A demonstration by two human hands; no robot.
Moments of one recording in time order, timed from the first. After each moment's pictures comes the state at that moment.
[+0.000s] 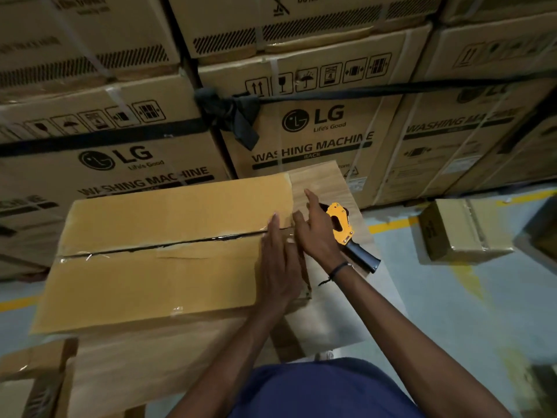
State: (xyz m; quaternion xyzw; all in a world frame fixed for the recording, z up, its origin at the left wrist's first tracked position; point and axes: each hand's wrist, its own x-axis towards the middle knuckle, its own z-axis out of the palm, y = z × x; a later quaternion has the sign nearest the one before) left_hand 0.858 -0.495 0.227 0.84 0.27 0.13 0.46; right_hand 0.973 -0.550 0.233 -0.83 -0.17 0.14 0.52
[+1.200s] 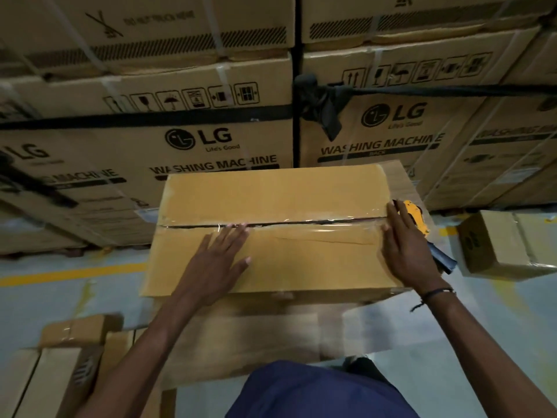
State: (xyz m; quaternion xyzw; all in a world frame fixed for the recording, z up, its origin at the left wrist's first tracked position) left_hand 0.662 -0.181 0.214 0.99 0.09 -0.05 0.08; right_hand 0.907 -0.544 0.208 -0.91 -0.27 0.01 0.30
